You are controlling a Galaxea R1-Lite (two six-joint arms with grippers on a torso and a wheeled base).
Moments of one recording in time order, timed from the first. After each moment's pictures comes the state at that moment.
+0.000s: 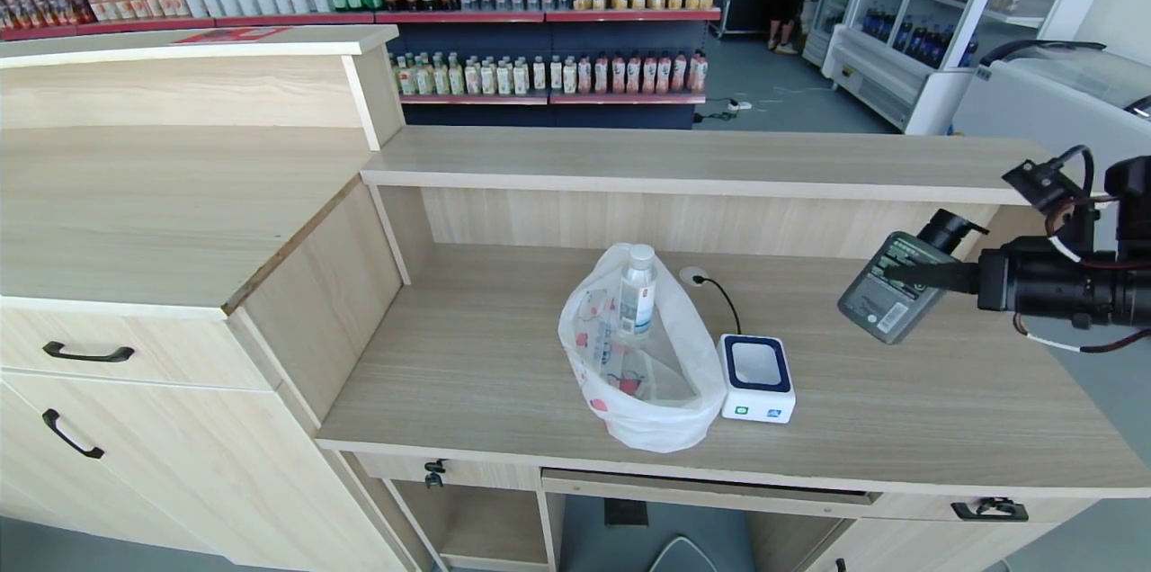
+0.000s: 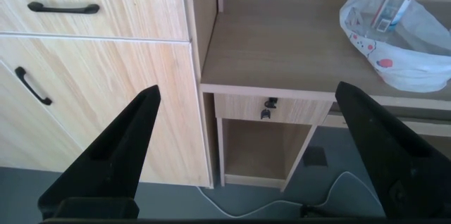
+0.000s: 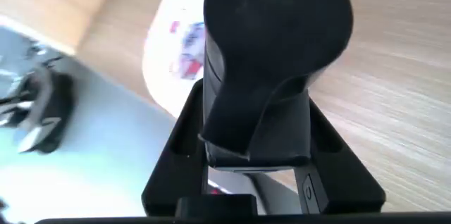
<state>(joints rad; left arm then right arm) 0.00 0.00 0.00 0.00 0.00 0.00 -0.22 1.70 -1.01 -0.16 0.86 -0.07</state>
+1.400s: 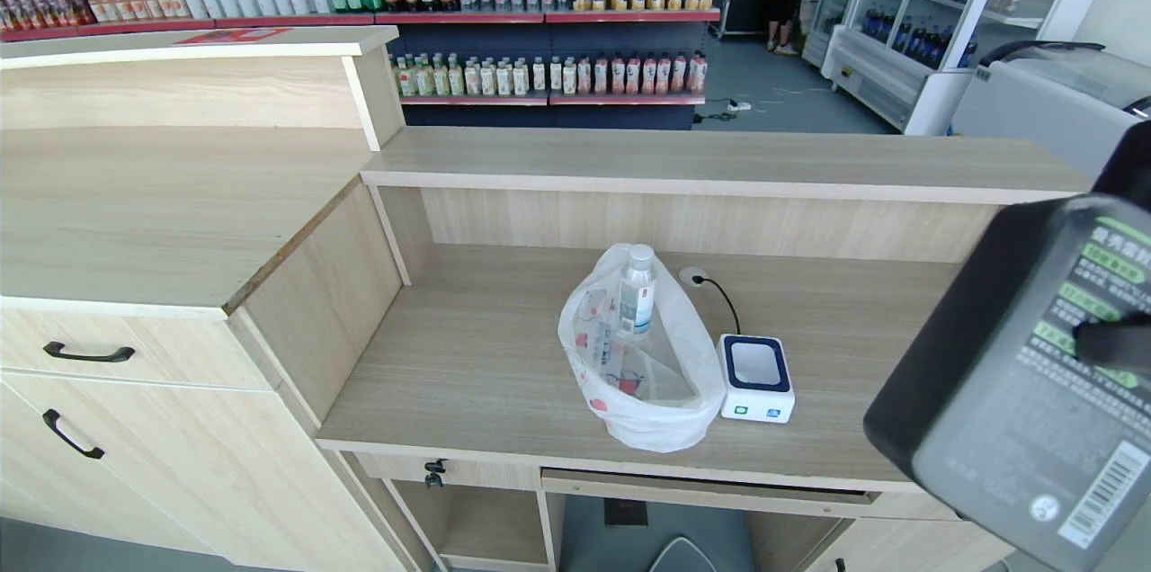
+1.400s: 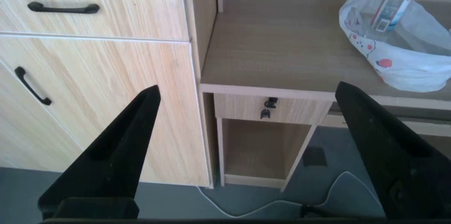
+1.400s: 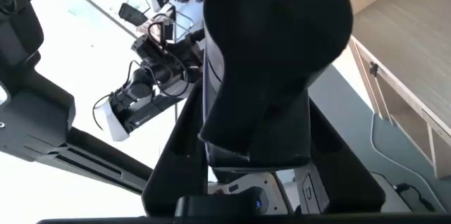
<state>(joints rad) 0.00 0.00 0.00 0.00 0.00 0.00 0.37 1.10 -0.93 -0.02 1.03 0.29</state>
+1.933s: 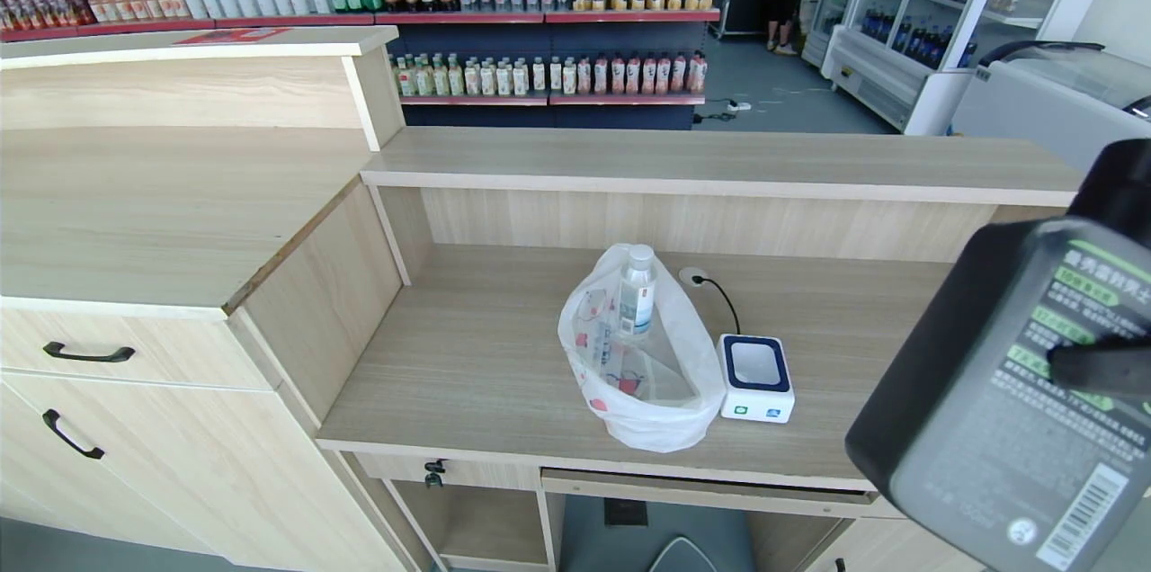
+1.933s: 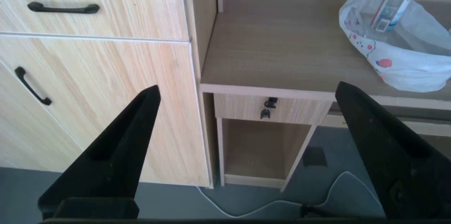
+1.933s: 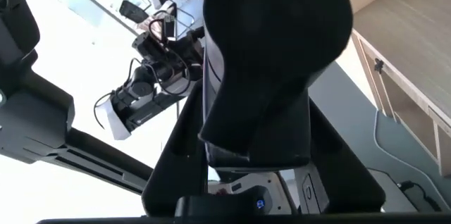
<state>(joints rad) 0.00 0.00 0.00 0.00 0.00 0.00 0.43 1.10 -0.91 -0.03 0.98 0.29</state>
